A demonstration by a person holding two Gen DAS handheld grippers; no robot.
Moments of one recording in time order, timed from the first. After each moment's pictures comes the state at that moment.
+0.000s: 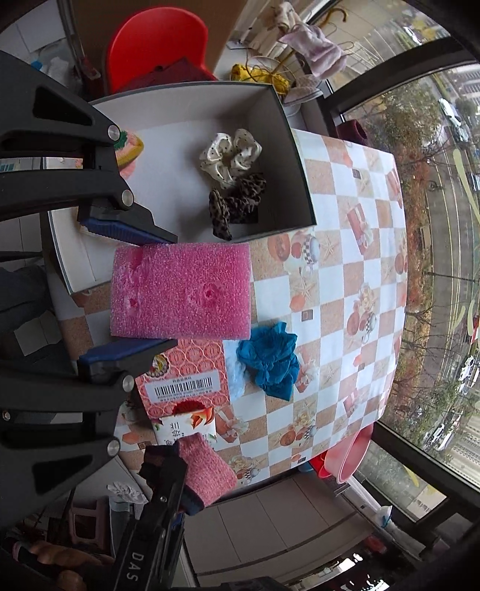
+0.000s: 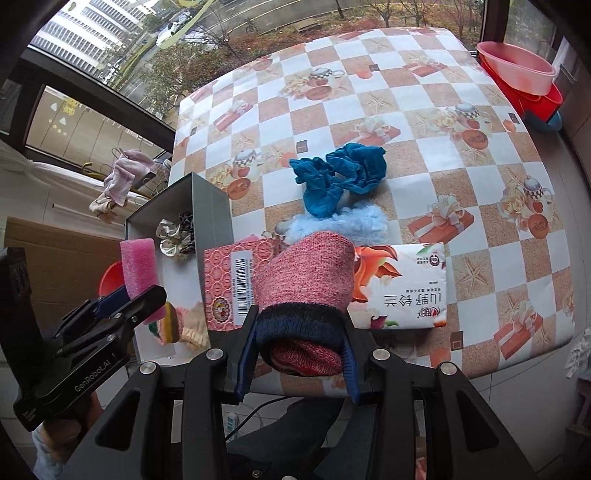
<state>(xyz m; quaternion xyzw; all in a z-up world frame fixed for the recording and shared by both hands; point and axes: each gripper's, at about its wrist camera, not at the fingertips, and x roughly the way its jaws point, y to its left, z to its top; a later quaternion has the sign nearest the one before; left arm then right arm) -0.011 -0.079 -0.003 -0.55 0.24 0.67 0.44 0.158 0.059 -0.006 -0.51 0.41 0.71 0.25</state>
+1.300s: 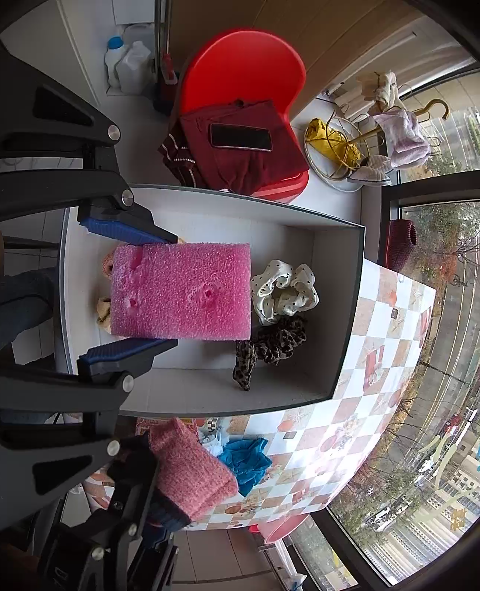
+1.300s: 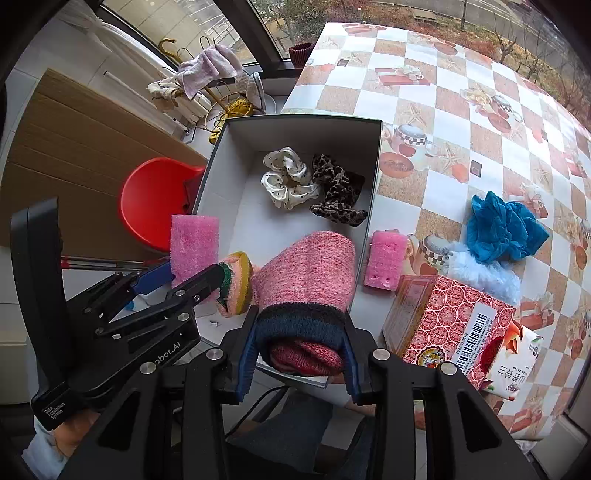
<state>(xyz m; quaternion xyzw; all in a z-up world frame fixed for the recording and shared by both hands) -0.099 -0.179 -0.042 -0.61 0.15 0.71 0.31 -0.008 -0.042 -0.020 -0.61 0.28 0.74 0.08</state>
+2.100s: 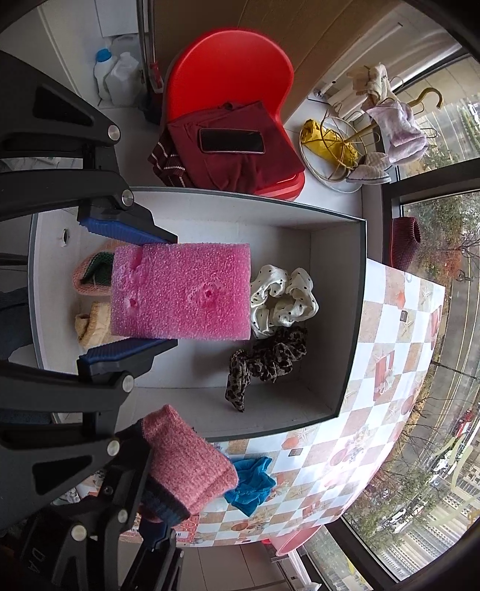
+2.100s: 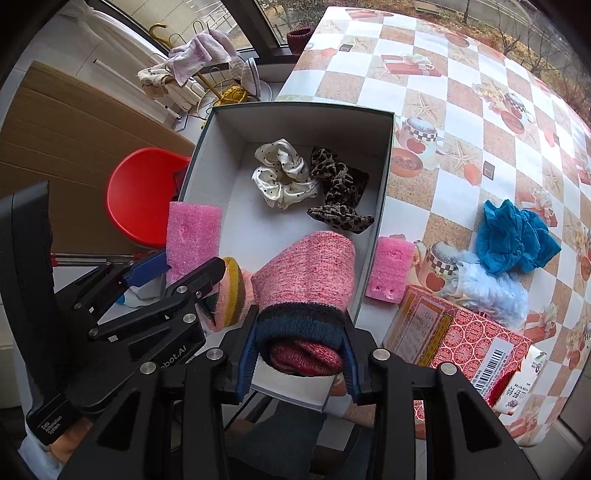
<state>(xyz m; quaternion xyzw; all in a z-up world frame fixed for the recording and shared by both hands) -0.117 -0.162 -0.064 -0.61 0.19 0.71 0.30 -0.036 -0.039 -0.048 -0.64 0.26 0.72 0.08</state>
